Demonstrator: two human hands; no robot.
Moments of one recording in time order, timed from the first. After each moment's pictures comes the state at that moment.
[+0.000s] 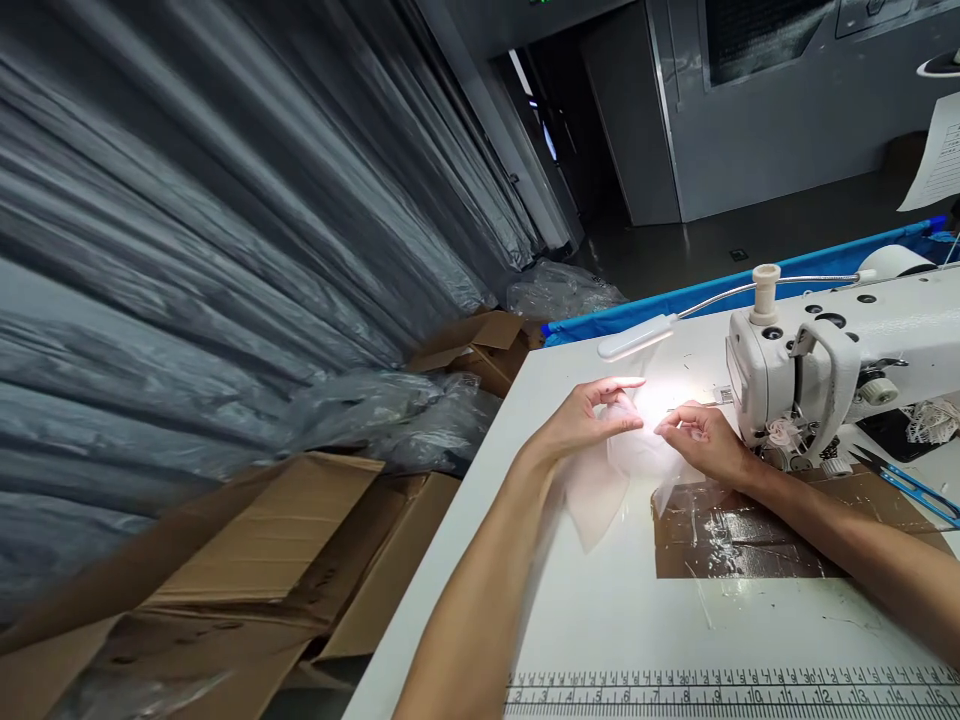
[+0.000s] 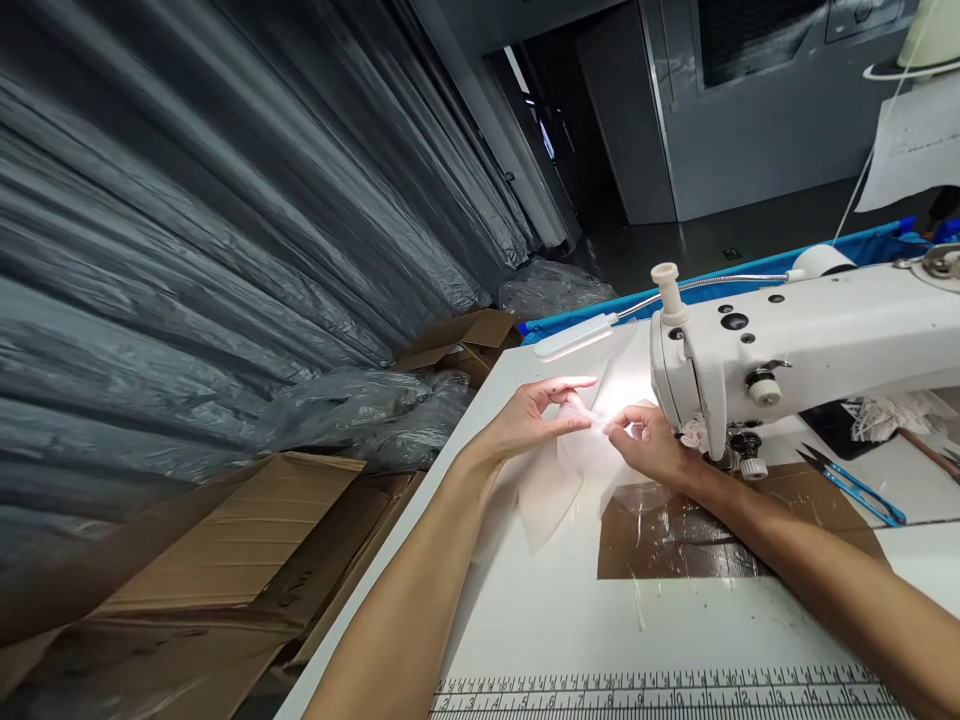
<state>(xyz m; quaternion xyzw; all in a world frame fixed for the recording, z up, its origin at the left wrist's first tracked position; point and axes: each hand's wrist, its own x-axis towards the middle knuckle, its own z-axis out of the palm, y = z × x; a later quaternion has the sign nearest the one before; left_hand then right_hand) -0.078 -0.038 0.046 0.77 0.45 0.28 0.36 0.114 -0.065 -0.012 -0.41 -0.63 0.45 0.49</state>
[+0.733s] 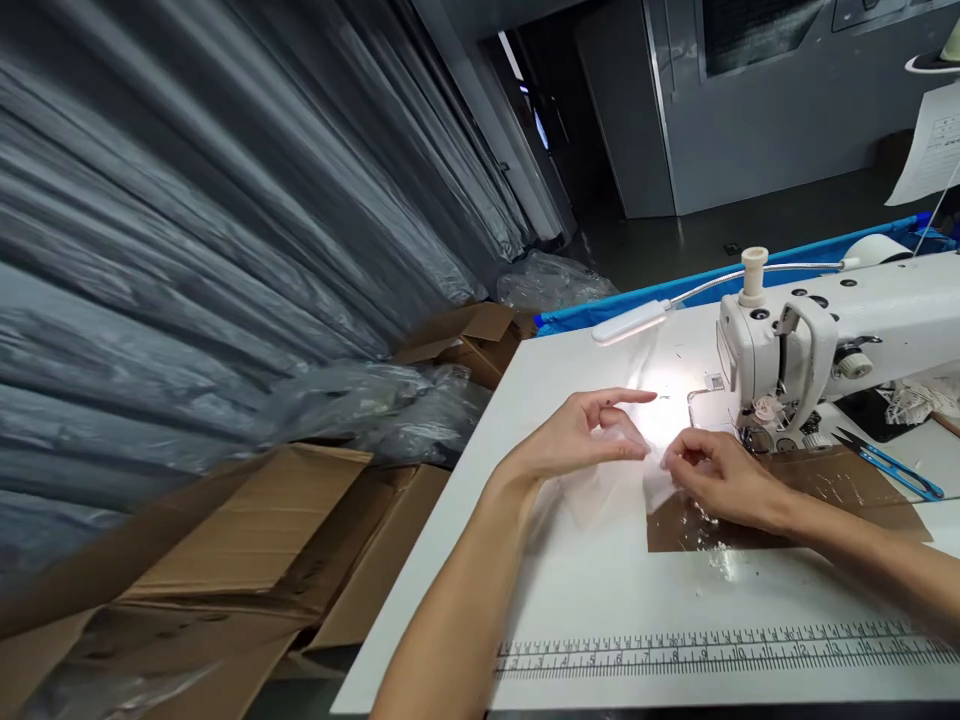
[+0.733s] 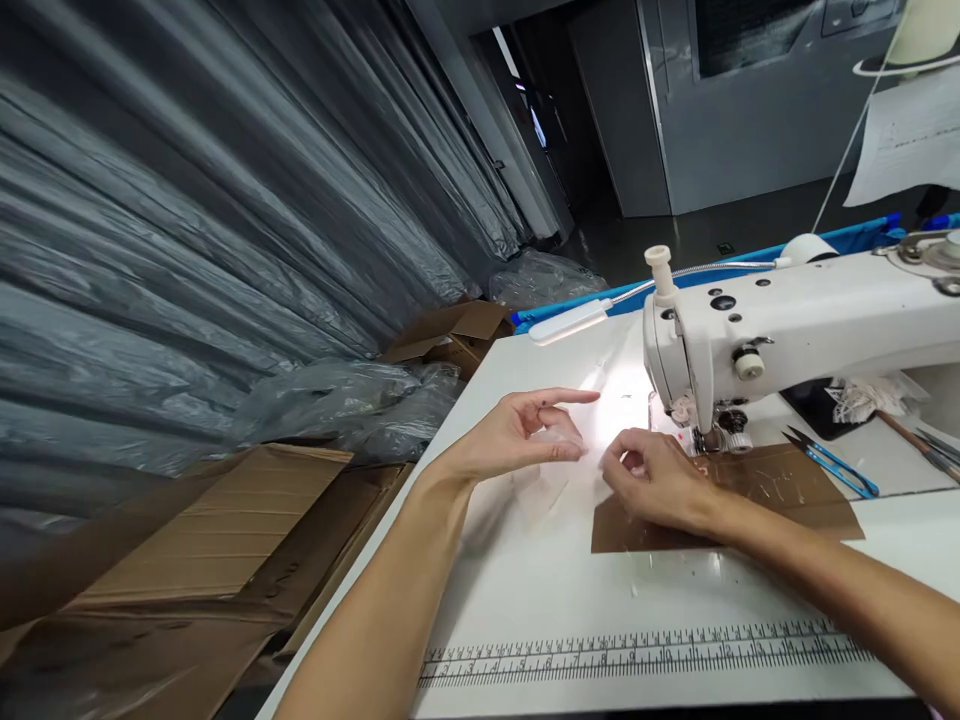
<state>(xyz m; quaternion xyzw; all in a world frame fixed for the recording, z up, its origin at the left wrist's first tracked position) -0.066 -0.085 0.066 0.74 0.43 0.21 0.47 0.141 -0.126 0.011 -0.40 -0.69 0.48 0.37</state>
